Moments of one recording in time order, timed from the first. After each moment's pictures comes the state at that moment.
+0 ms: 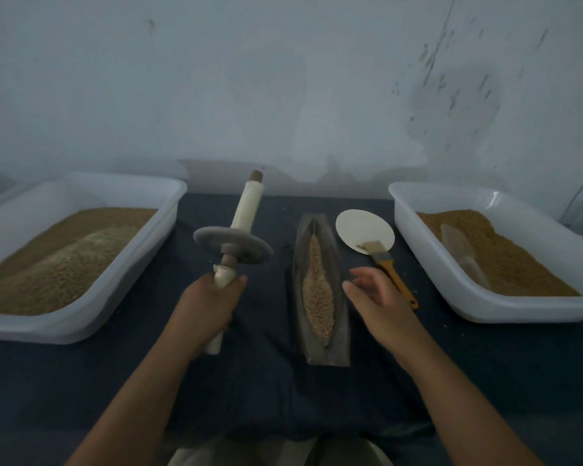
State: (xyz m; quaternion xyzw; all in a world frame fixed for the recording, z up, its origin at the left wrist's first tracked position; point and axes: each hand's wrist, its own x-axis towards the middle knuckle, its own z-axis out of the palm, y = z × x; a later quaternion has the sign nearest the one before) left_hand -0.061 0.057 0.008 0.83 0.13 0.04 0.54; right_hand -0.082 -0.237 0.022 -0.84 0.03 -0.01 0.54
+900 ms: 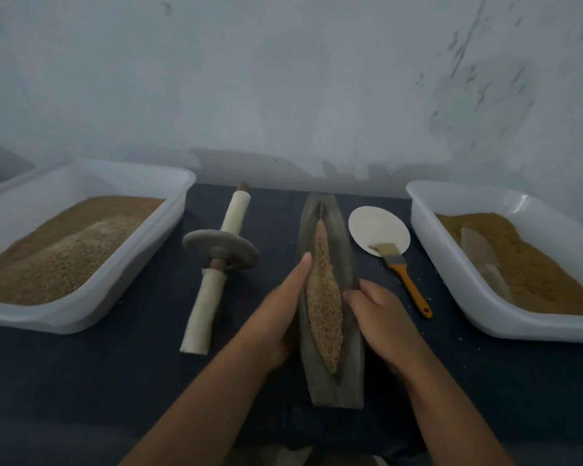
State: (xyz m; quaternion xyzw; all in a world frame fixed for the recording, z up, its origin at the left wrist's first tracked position) left_hand -0.065 -0.042 0.021 0.53 0.04 -0.23 0.82; right_hand -0.074 -0.220 0.028 -0.84 0.01 0.05 0.53
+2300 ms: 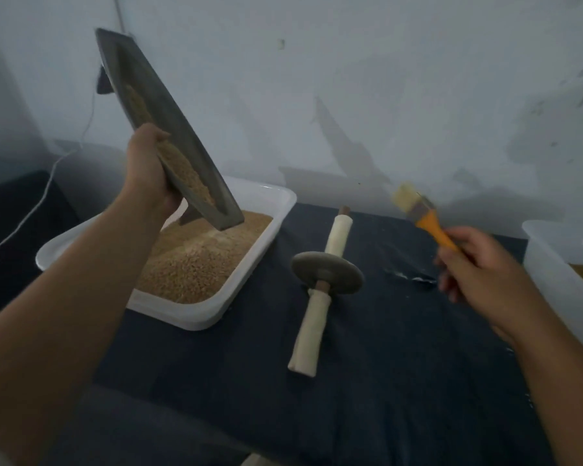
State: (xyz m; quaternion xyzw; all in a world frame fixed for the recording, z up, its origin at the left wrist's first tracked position) left_hand 0.004 0.292 0.158 0.48 0.08 0.28 0.83; right_hand -0.002 -0.173 0.098 -0.86 -0.11 -0.12 0.49
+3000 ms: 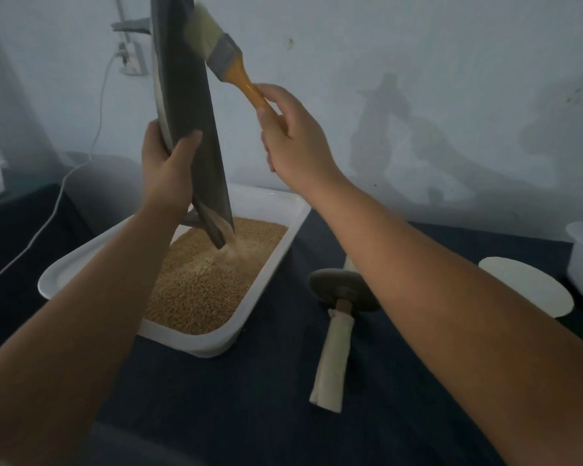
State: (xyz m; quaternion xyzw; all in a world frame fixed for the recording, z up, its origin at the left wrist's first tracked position) left_hand 0.041 0.307 0.147 0.68 0.06 0.43 0.59; right_hand 0.083 0.105 0.197 -0.73 -0.38 -0.19 0.54
